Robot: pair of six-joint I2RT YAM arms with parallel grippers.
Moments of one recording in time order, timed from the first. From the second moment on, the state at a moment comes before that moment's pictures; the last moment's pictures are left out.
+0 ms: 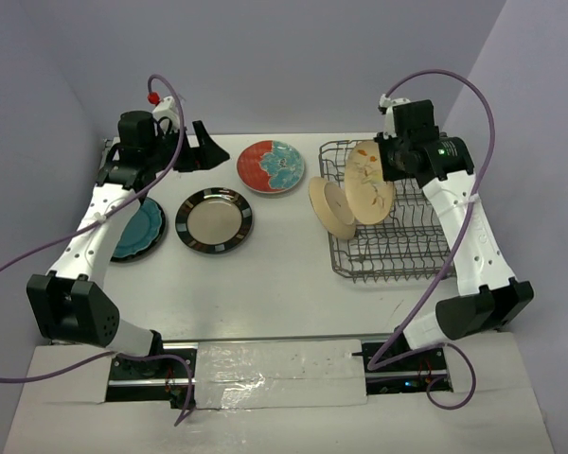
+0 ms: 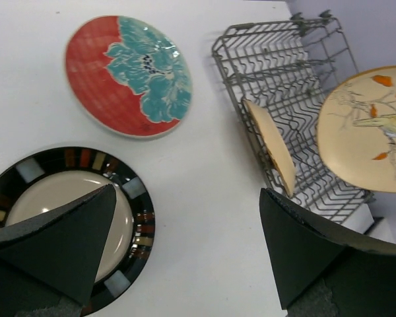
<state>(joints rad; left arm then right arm) -0.18 1.46 1.41 -0.35 0.51 -0.36 0.23 1.44 1.74 -1.08 0.12 -0.03</state>
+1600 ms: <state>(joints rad) -0.10 1.46 1.41 -0.44 0.21 -0.33 0.44 1.92 1.84 -1.07 0.54 0.00</state>
